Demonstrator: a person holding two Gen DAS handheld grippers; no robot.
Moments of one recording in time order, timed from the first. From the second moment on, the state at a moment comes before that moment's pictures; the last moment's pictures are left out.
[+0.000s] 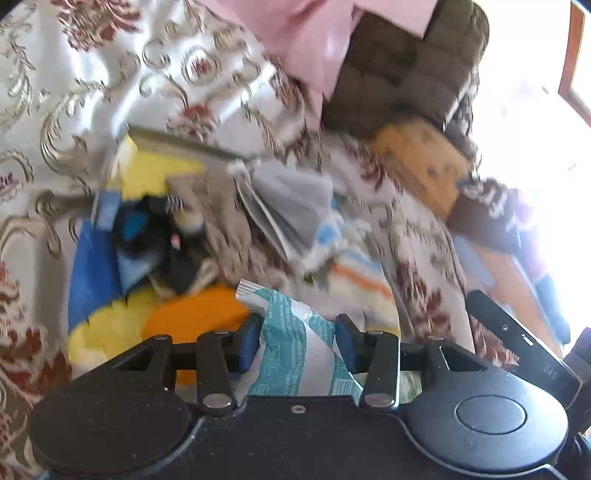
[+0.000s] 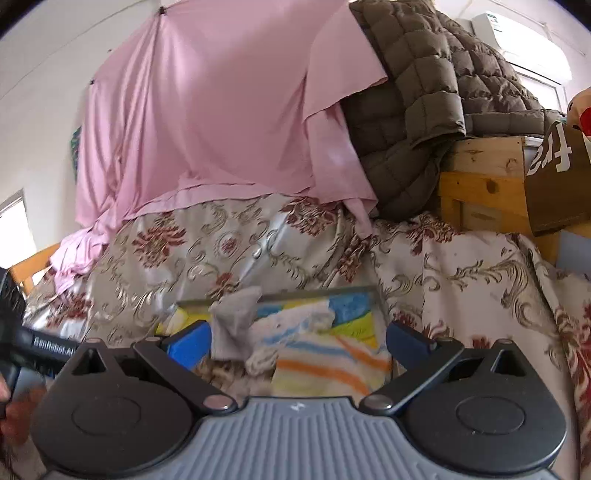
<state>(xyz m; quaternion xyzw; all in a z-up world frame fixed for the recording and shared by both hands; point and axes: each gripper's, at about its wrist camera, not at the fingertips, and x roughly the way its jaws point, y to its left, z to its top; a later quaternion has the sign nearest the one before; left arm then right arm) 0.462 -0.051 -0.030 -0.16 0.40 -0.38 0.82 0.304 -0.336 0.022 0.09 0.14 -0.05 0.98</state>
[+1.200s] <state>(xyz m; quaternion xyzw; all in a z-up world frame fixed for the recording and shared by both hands) 0.496 -0.057 -0.036 -0.17 0.33 -0.30 0.88 0.358 -0.326 -0.004 0.21 0.20 0.07 0.96</state>
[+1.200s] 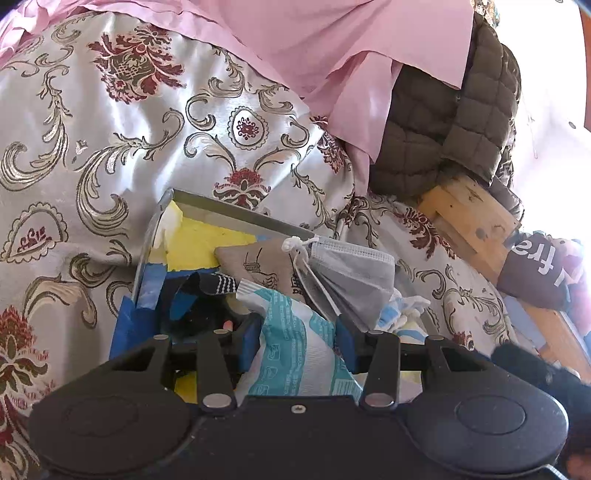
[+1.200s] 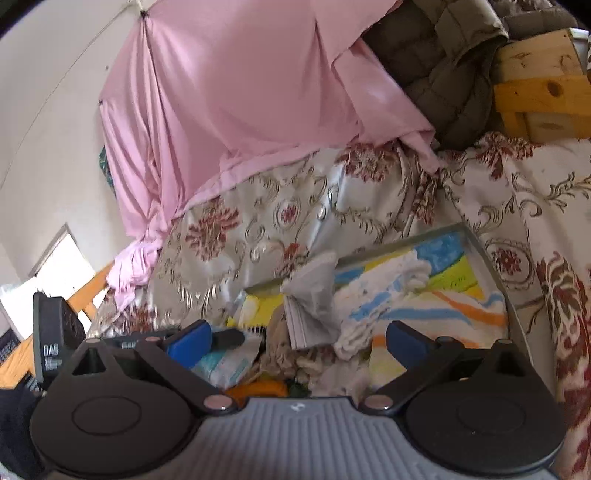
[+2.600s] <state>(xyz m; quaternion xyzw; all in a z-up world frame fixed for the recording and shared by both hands) 0.520 -0.067 -0.030 -0.18 0.31 -0.28 0.89 0.408 -0.294 0.021 0.06 0.22 -0.02 0.97</state>
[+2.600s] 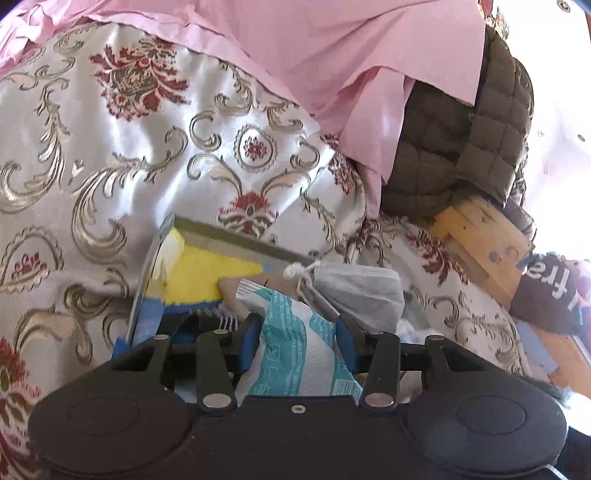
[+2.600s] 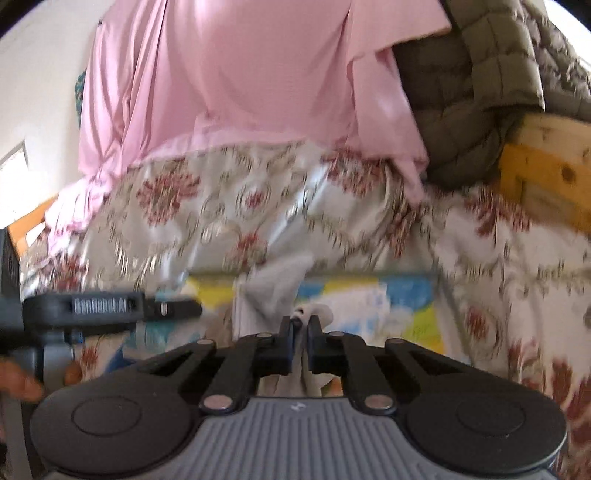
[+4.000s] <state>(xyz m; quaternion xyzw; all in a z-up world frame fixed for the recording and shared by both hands) 0.475 -0.077 -0.023 -0.11 0.26 -0.16 0.95 0.398 -0.337 0.017 0.09 0.20 -0.07 0.97</state>
